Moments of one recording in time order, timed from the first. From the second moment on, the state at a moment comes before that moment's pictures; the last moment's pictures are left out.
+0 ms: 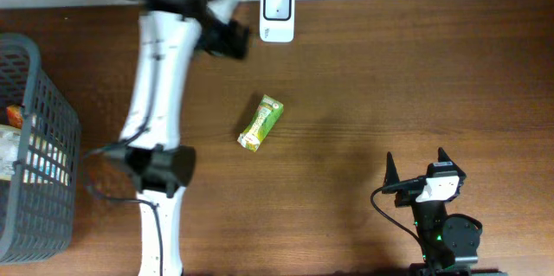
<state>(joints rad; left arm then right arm) -0.19 2.36 2.87 -1.68 0.07 -0.01 -0.01 0.01 0.01 -0.07 -0.05 -0.05</state>
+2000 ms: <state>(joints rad) 0.73 1.32 1.70 -0.82 0.09 -0.33 -0.01 0.01 0.01 -0.07 -0.05 -0.05</state>
